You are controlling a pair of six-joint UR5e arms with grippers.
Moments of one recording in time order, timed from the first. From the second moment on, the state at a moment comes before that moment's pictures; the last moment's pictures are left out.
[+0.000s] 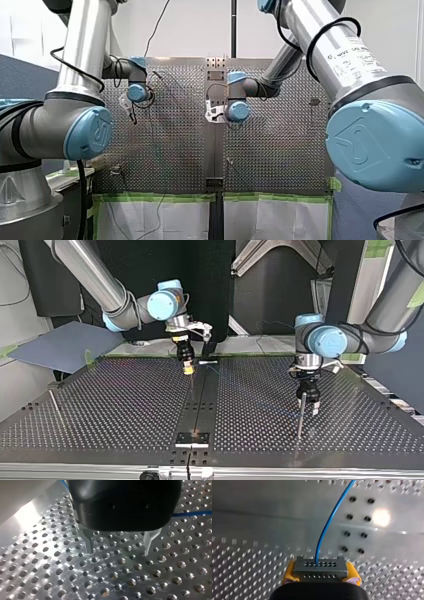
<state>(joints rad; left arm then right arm) 0.02 -1.84 -1.75 -2.57 -1.65 -2.04 2.26 -0.96 1.48 -0.49 1.69 1.48</state>
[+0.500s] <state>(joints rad) 0.01 -1.89 -1.71 -2.59 -1.65 -2.04 2.22 -0.96 1.61 -0.62 1.82 1.47</state>
